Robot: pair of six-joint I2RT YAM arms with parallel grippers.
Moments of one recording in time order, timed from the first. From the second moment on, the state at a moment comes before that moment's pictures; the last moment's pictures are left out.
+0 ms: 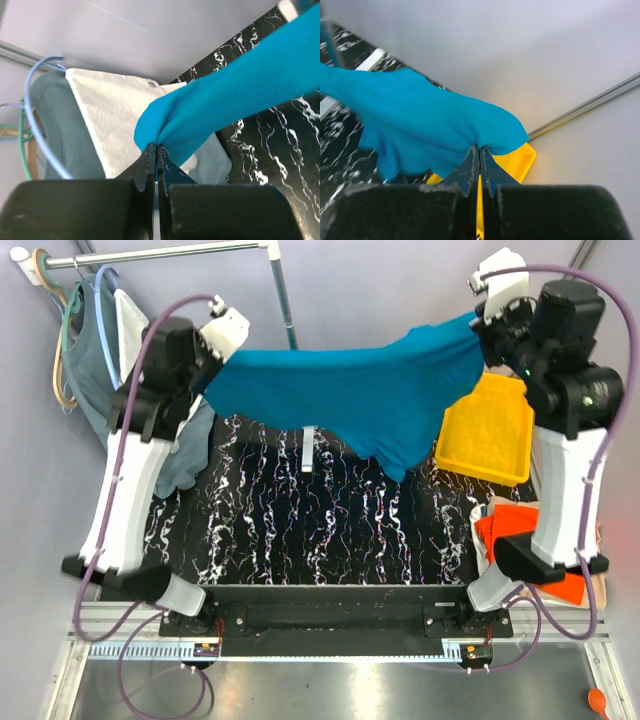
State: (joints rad) left arm -0.30 1.51 2.07 -0.92 -0.27 0.64; right arm 0.20 1.64 2.53 -1.08 0.00 -0.48
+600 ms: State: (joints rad) left arm -0.38 0.96 1.79 -1.00 -0.35 0.63; right arm 0.22 1.17 2.46 -1.34 -0.07 -0.48
